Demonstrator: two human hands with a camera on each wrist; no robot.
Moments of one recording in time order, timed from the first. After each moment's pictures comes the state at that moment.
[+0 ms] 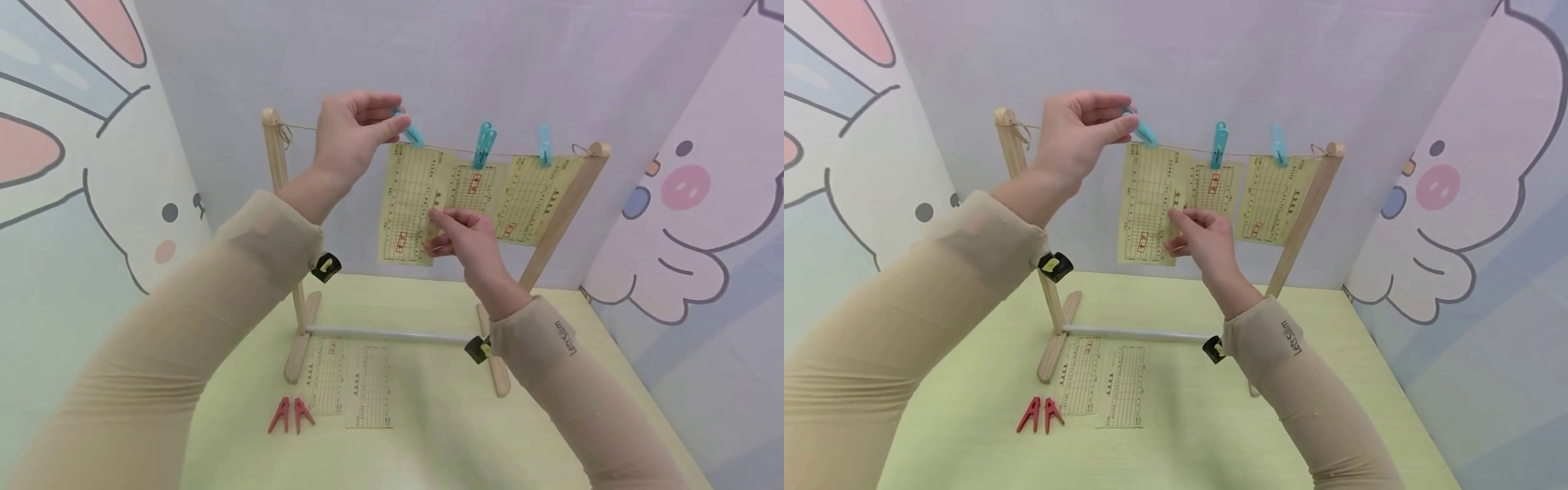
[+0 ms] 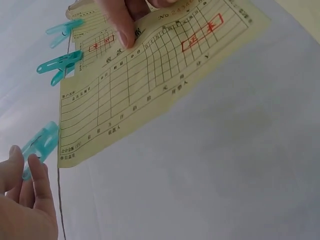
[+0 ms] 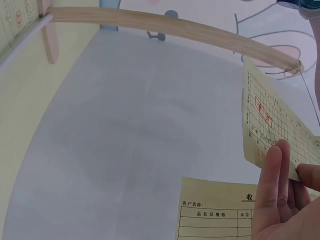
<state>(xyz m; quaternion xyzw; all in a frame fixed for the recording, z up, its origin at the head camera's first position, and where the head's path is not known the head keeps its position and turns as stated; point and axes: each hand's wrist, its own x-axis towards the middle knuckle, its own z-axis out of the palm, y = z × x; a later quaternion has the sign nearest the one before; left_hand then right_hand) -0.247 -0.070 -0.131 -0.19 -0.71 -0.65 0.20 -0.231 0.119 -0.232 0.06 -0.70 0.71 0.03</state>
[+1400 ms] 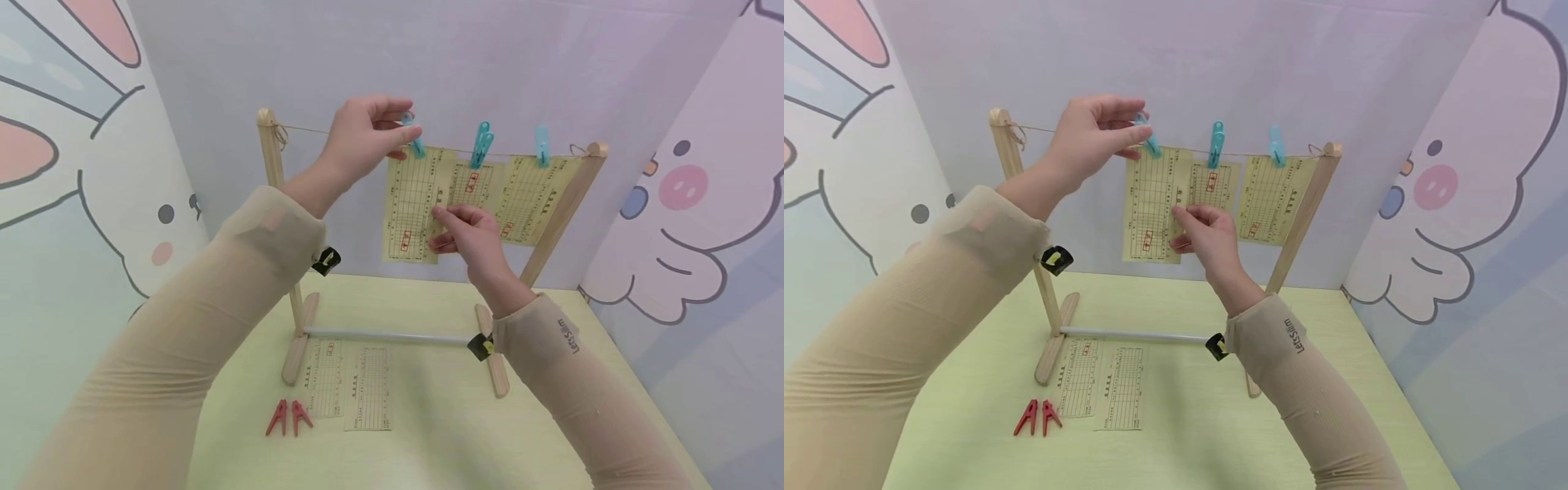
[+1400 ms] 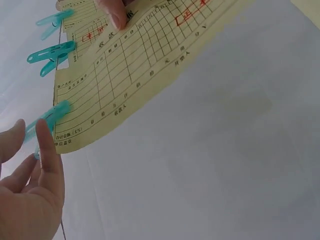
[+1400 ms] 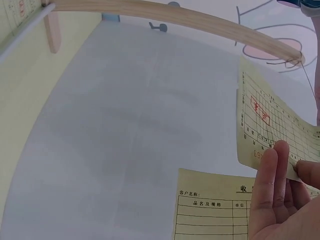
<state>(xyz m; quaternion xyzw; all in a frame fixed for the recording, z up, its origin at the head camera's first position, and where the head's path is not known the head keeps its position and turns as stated) -0.256 -0.066 -0.128 -0.22 -0.79 -0.56 0.13 -0.238 0.127 -0.231 0.05 -0.71 0.70 0.05</state>
